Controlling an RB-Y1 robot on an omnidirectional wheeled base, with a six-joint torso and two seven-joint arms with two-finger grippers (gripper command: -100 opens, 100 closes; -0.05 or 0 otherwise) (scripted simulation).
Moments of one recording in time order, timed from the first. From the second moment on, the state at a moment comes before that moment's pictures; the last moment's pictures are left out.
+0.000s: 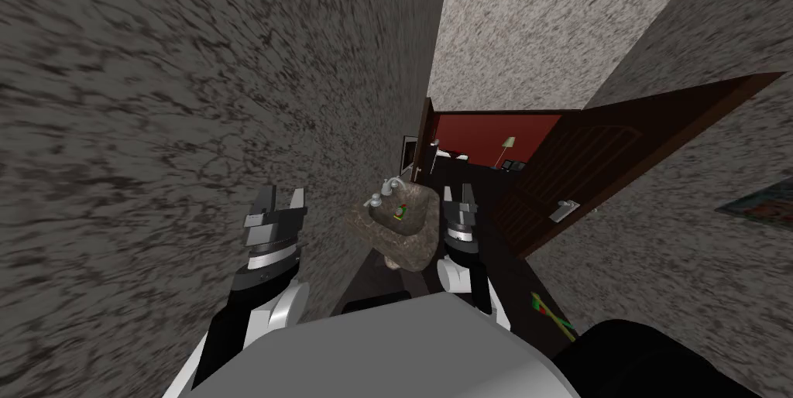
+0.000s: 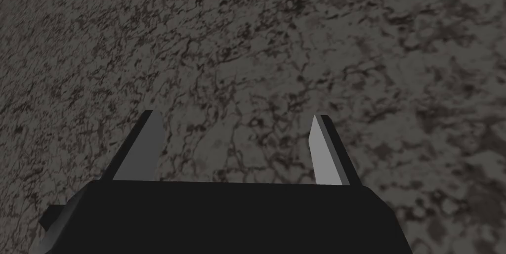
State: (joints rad) left arm 0.48 -0.02 -0.07 -2.32 -0.01 -0.59 -0.03; right arm 0.46 -0.02 0.01 -2.33 -0.08 -0.59 0.02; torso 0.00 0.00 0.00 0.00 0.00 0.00
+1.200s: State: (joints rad) left arm 0.48 -0.02 -0.07 -2.32 -0.01 -0.59 -0.03; right arm 0.58 -0.21 -0.09 -2.30 -0.11 -0.61 0.32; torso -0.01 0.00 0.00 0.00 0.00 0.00
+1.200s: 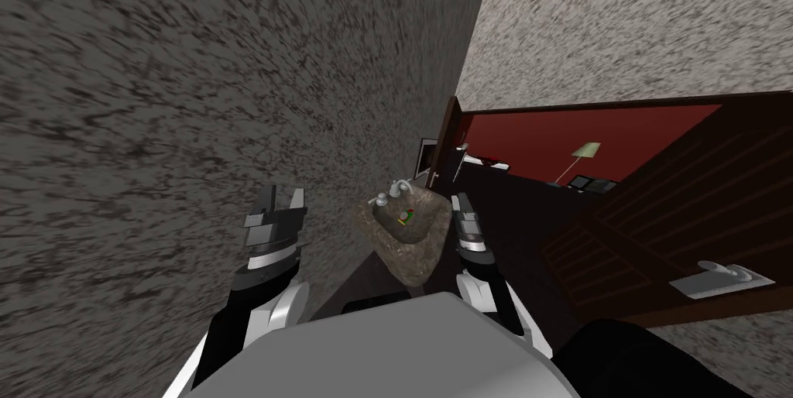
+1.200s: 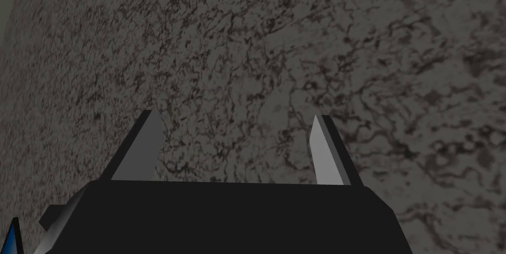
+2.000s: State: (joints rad) left arm 0.48 -0.02 -0.07 -2.32 -0.01 -0.59 -0.03; right arm 0.67 -0.31 -0.15 -2.26 -0.14 -0.60 0.53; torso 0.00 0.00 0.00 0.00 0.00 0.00
